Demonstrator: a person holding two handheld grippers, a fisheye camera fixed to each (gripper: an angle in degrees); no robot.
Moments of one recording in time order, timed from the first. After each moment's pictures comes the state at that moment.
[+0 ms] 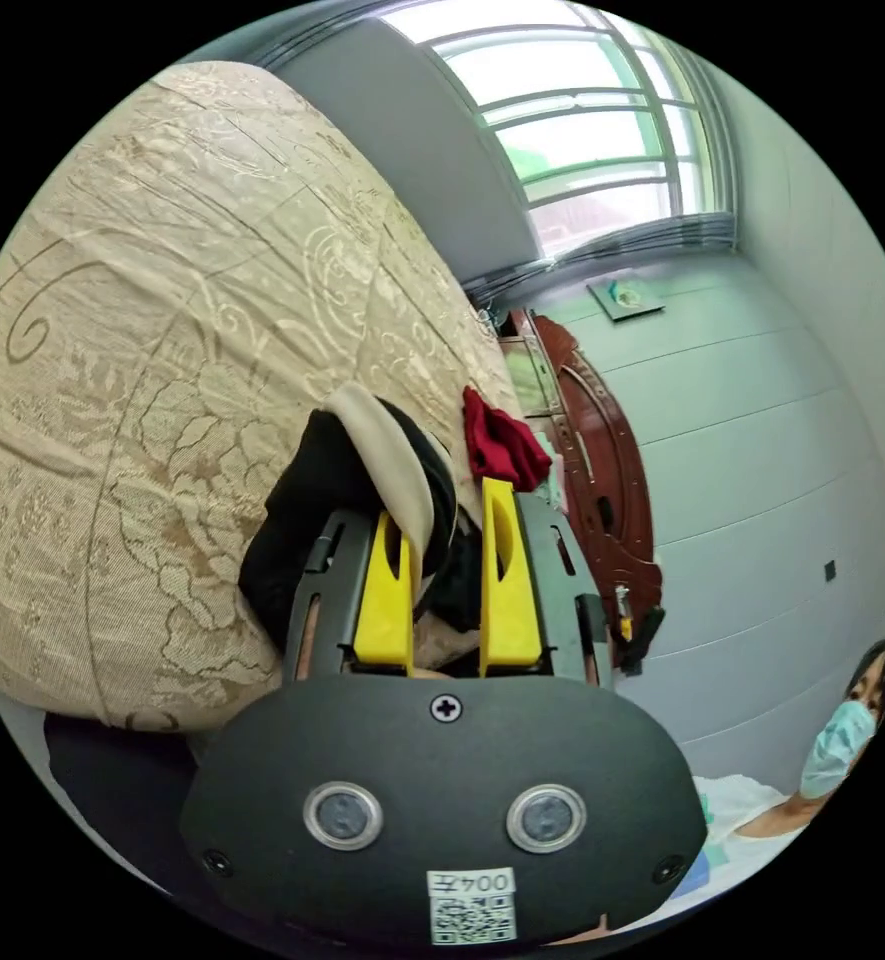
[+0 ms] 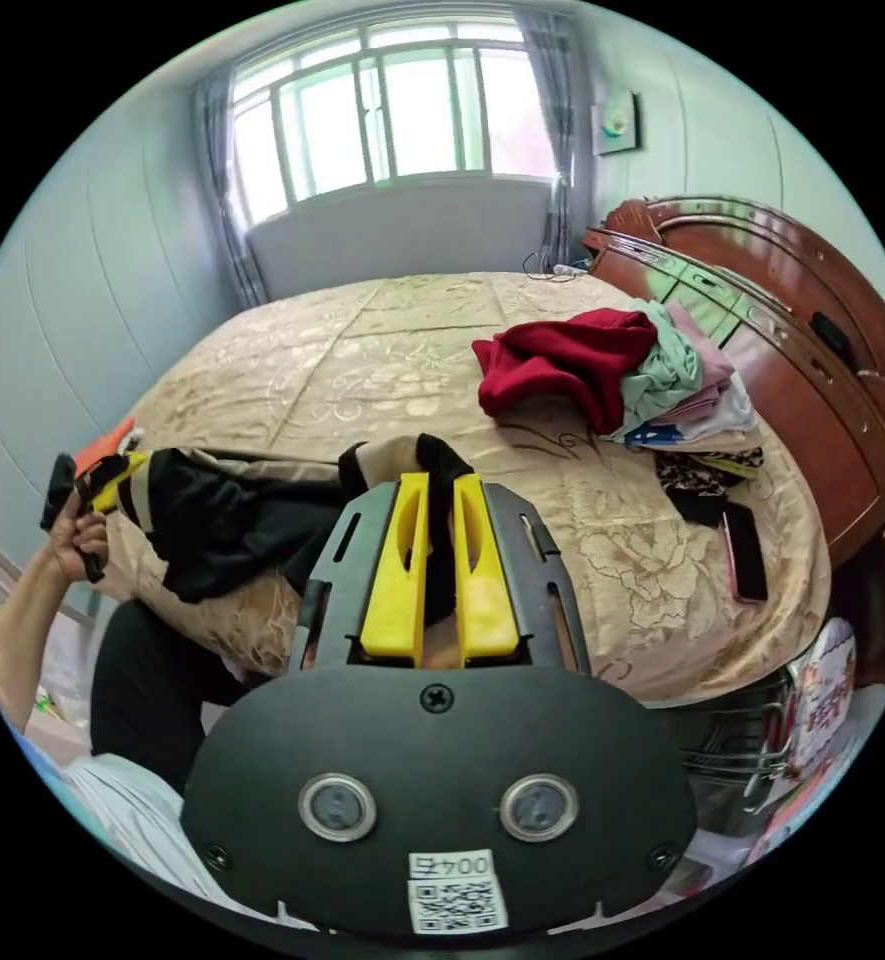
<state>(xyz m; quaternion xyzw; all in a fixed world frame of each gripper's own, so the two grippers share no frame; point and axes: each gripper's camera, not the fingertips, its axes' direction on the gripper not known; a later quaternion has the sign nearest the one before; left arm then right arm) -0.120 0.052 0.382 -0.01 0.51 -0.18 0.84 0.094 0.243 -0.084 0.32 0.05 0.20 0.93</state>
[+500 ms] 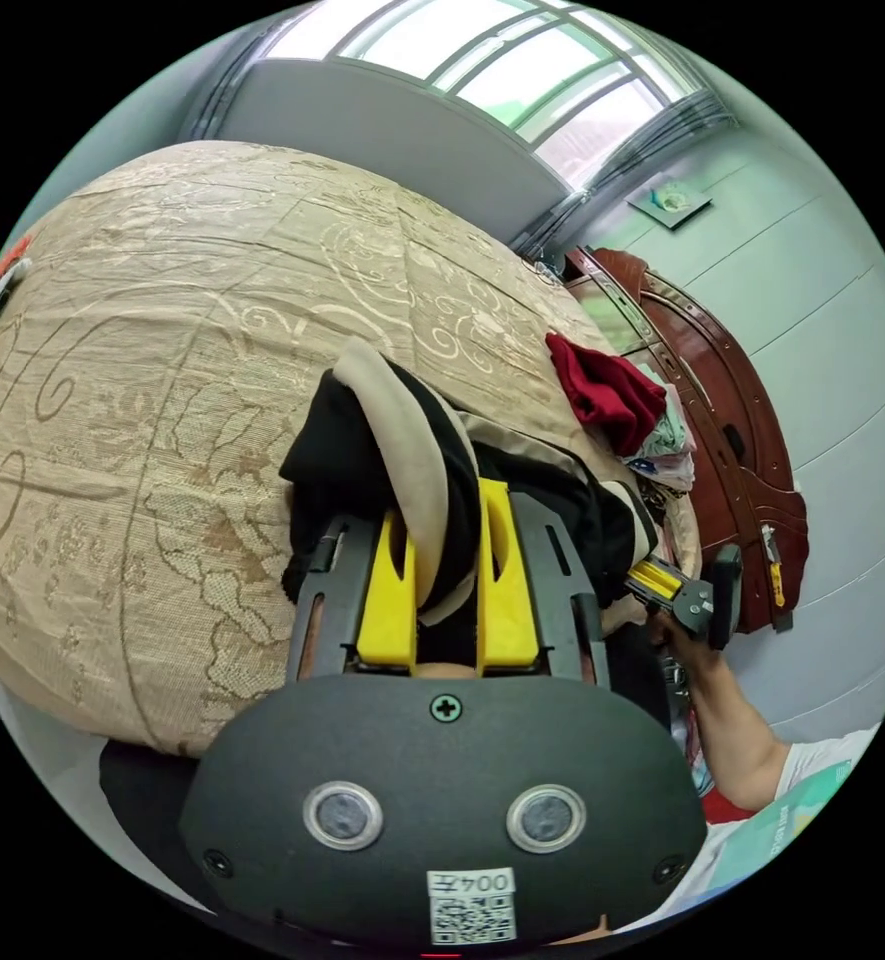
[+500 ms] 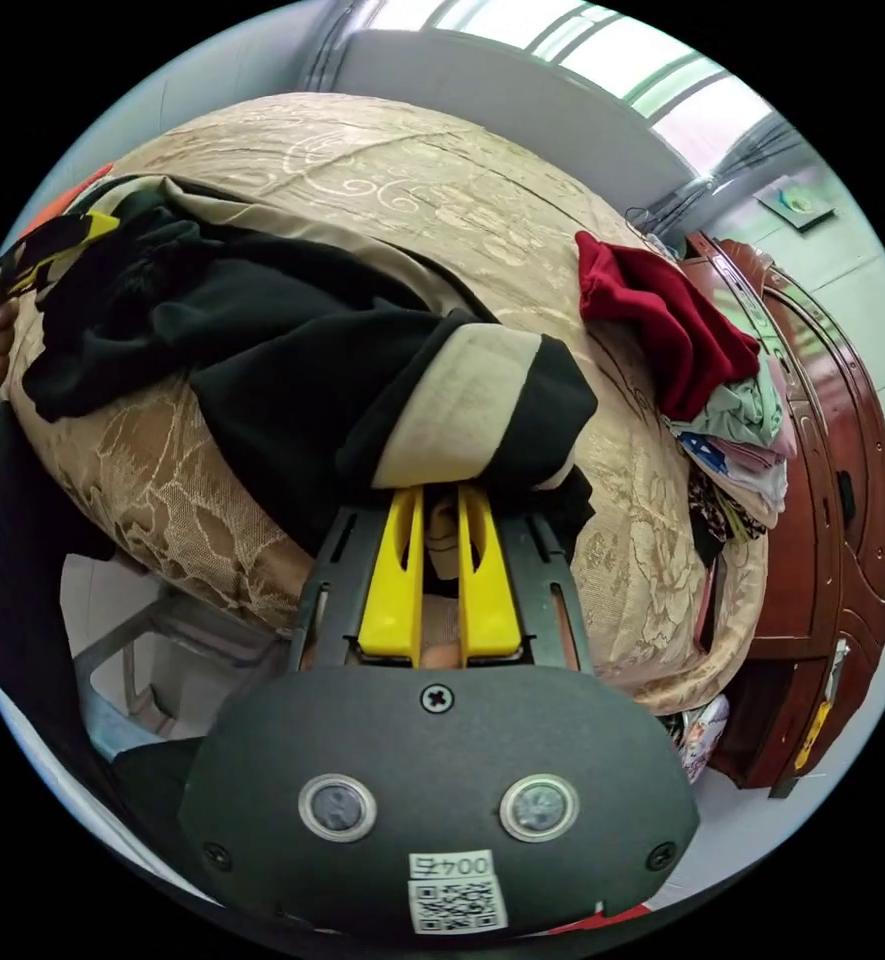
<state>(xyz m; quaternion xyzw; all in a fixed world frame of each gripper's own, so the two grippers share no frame) -0.049 0.055 0.409 -0.01 0.38 -0.09 0.92 -0.019 0.093 0.010 0.12 0.20 0.05 0.97</state>
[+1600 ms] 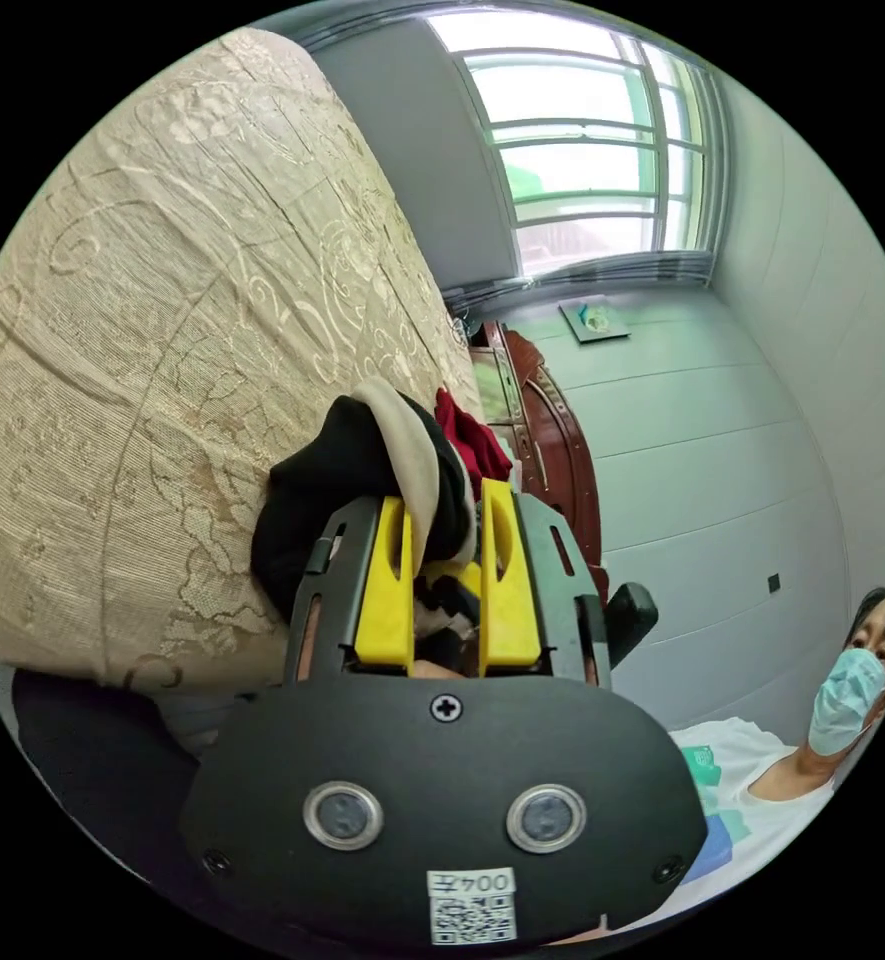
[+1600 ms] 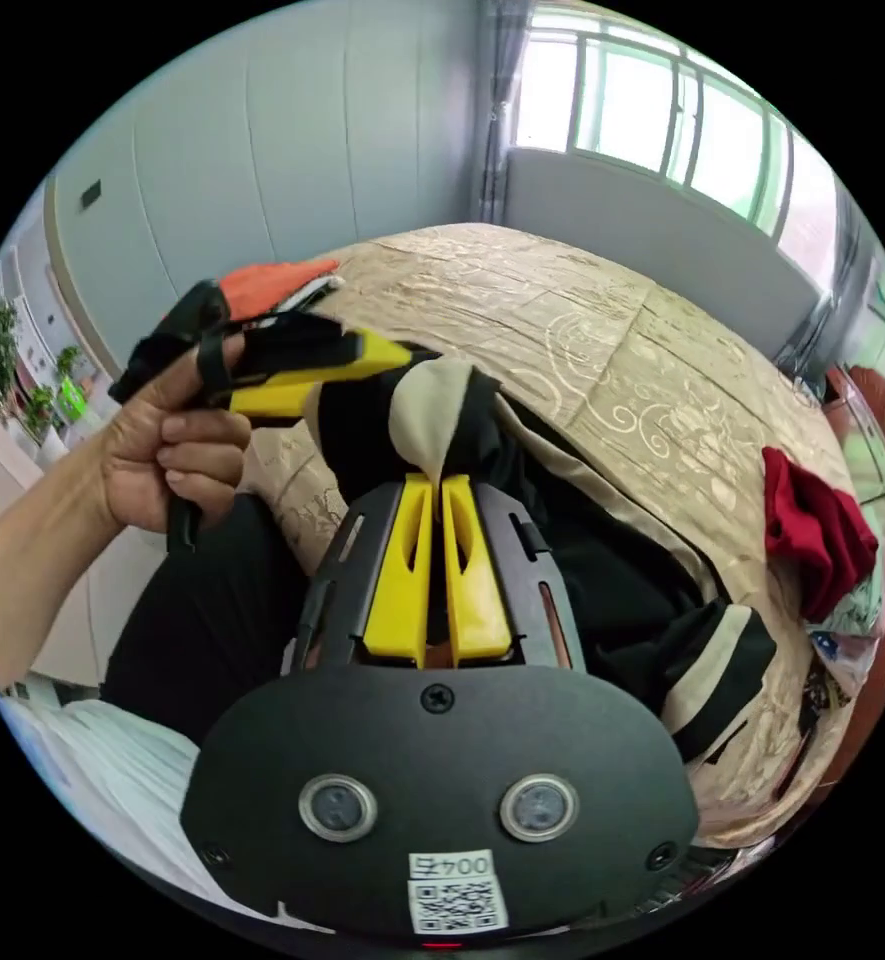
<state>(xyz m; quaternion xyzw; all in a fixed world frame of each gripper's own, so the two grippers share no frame) -0.167 0.079 0.366 -0.02 0.58 -0.21 0.79 -0.148 0.007 -0.055 0.28 -0.07 -0.06 0.96</state>
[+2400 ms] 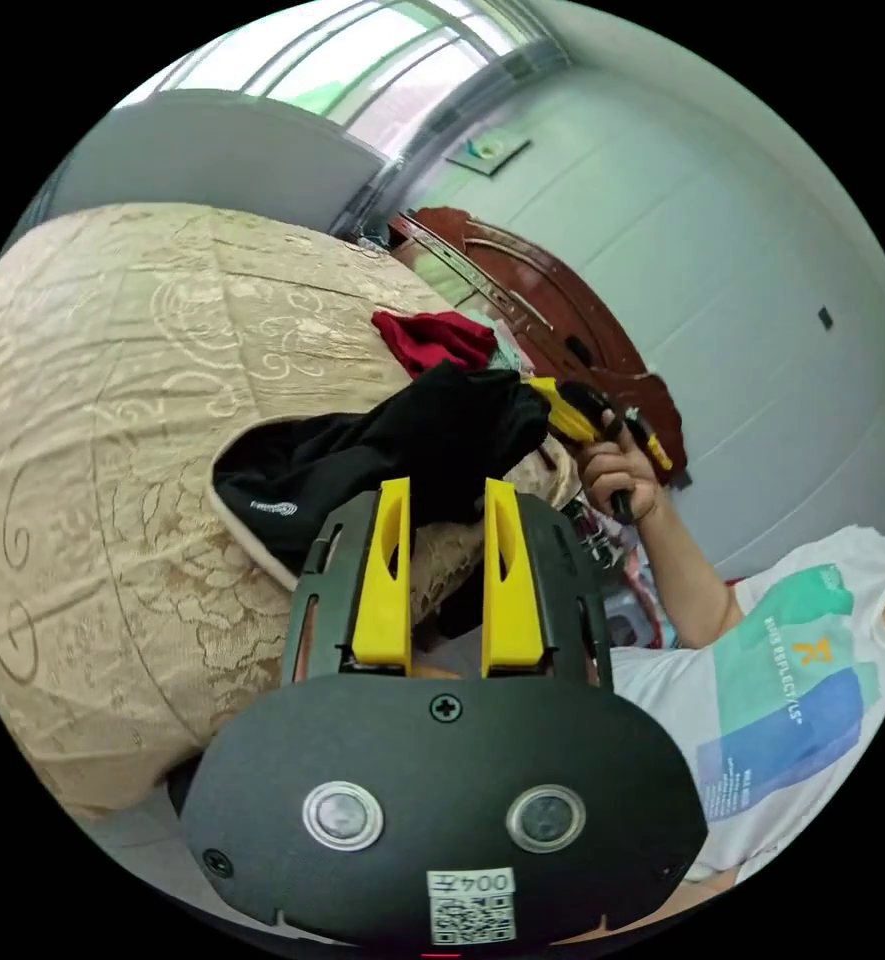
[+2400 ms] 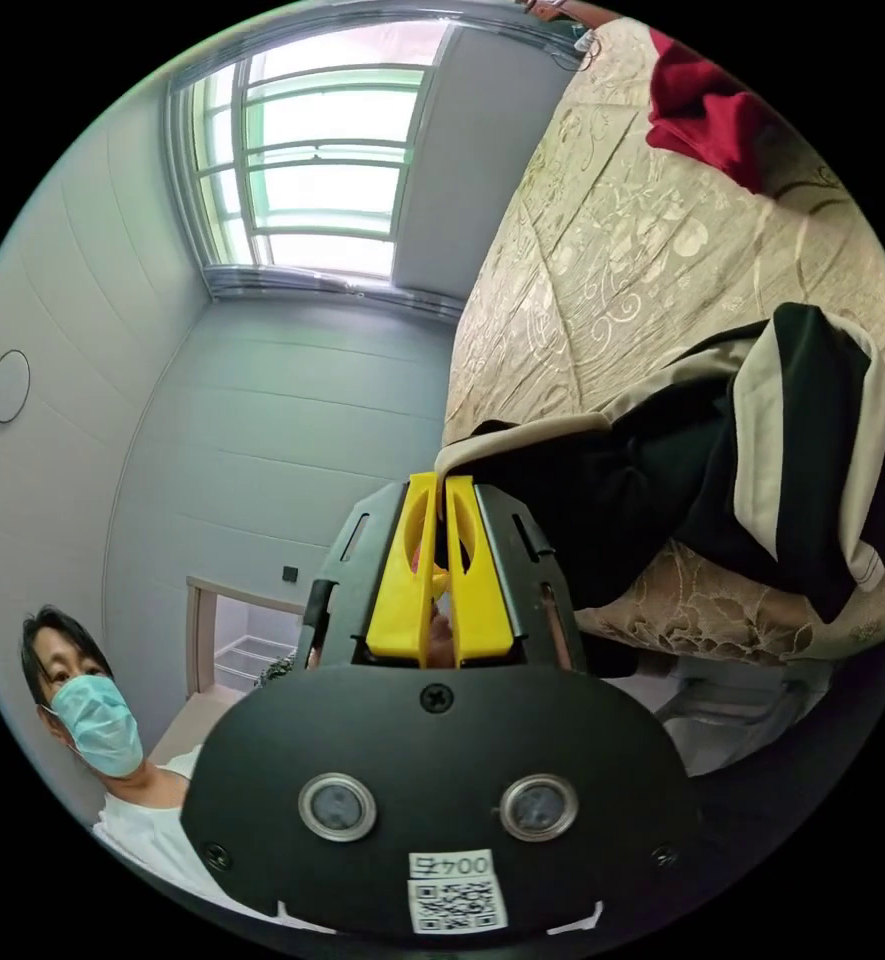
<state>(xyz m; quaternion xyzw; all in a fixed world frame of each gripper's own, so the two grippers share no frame) 0.022 0.062 0.237 0.02 0.48 0.14 0.87 0.131 0.135 0.030 0.31 -0.54 0.20 0.76</state>
